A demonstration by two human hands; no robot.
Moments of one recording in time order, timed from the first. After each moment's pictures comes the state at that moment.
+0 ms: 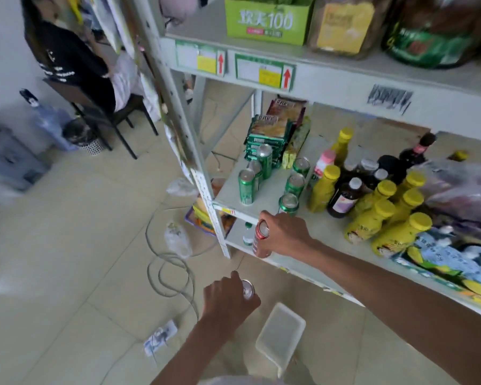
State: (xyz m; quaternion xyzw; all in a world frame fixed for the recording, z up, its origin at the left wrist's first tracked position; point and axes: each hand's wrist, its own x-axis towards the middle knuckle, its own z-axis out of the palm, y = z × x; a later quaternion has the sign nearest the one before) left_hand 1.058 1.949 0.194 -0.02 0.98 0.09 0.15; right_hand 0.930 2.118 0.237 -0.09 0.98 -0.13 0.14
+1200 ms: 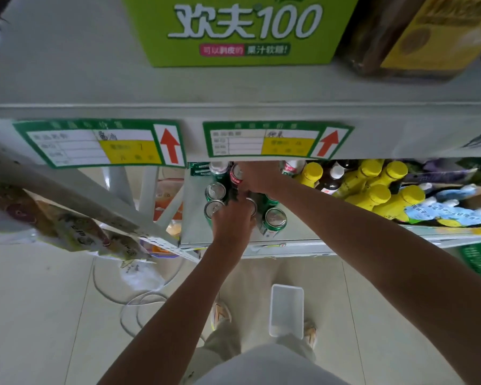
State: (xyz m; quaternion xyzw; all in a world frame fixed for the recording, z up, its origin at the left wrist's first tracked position) left_hand 0.751 2.002 0.206 0.27 0.96 0.04 0.08; right_hand 0.693 2.136 0.225 0.10 0.98 -0.09 0.16
